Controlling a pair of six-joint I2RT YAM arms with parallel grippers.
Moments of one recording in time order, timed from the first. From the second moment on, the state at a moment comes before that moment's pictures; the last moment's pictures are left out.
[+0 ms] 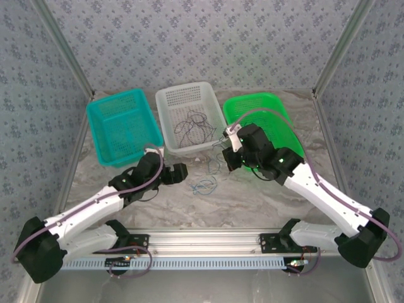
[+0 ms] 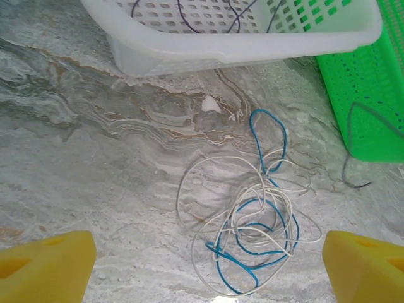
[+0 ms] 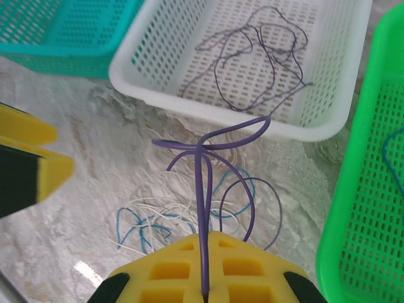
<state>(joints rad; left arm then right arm) -0.74 1.00 0.60 -0.30 -0.06 -0.75 0.75 1.13 1.12 -0.68 0.02 0.16</state>
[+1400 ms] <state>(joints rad) -0.81 1.12 0.71 0.16 0.18 -0.50 0.69 1.12 1.00 -0.58 -0.34 0.21</state>
